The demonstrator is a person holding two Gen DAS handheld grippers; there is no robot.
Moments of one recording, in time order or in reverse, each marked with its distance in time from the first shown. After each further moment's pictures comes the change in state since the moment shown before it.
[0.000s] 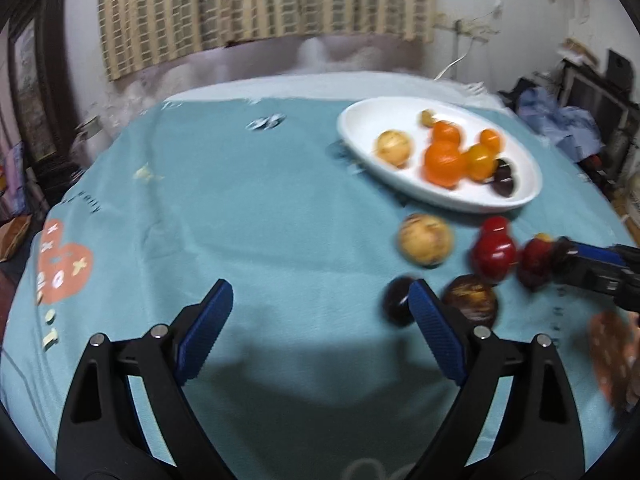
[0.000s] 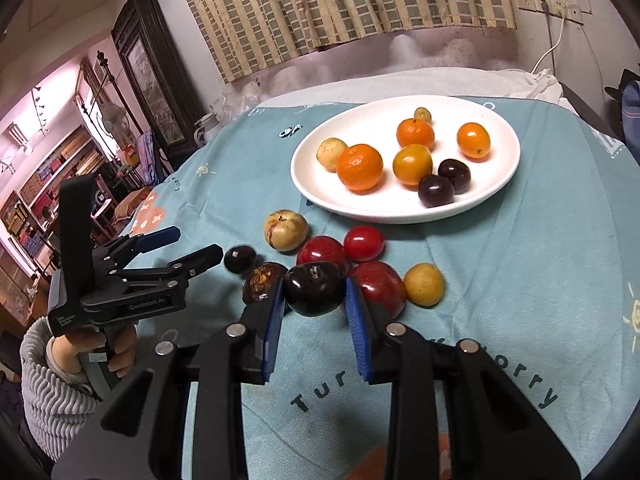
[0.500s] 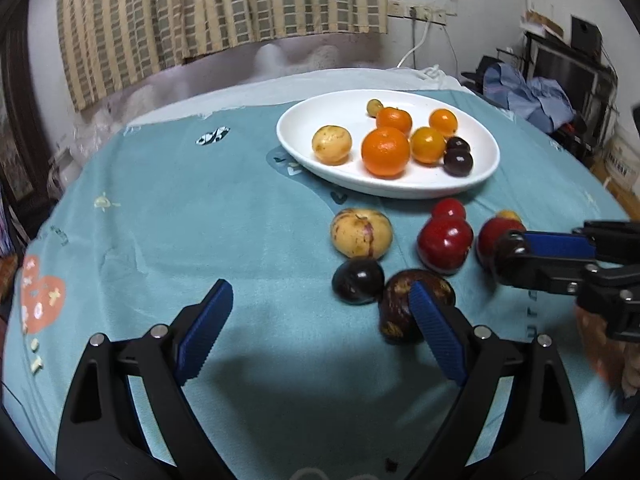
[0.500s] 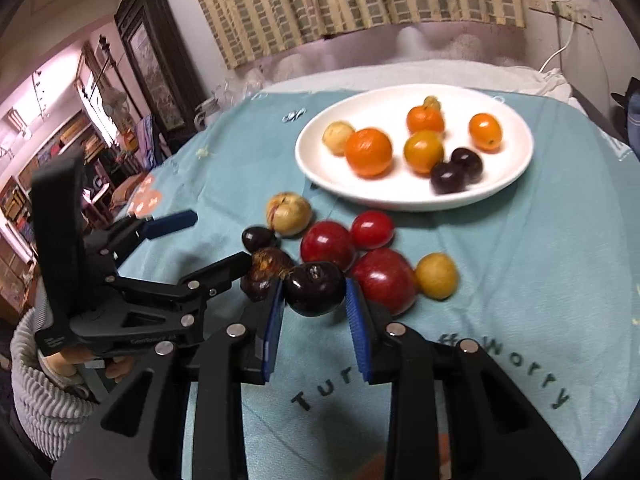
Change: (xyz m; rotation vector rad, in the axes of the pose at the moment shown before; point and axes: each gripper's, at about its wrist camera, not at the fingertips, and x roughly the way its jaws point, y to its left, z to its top) left arm 0.010 -0.031 -0.001 0.090 0.017 -0.047; right arm 0.009 0.006 -0.004 -0.024 0.025 -0.011
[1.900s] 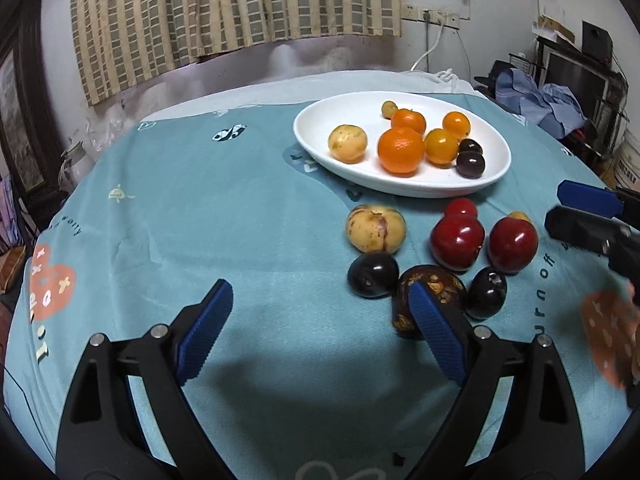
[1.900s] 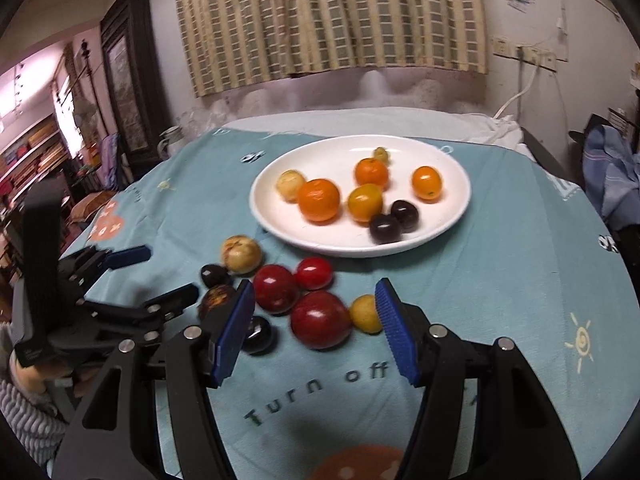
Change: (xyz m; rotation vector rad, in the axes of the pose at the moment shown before) left arm -0.005 0.000 -0.005 0.002 -0.012 0.049; right arm -0.017 0.003 0.002 -0.084 -0.106 -0.167
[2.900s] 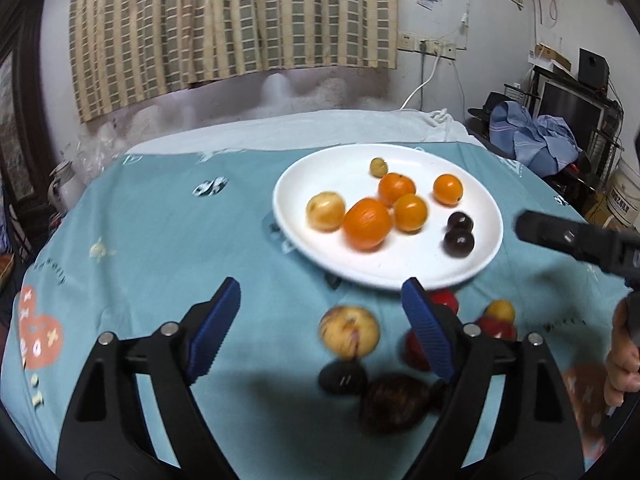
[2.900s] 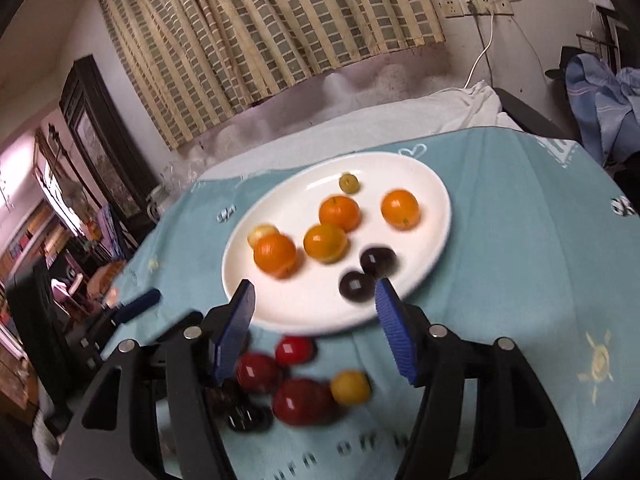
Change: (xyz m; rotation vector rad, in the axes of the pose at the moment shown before) left arm 0.004 -0.005 0.051 -0.047 -0.090 -0.033; right arm 0.008 -0.054 0.034 0.287 -0.045 0.017
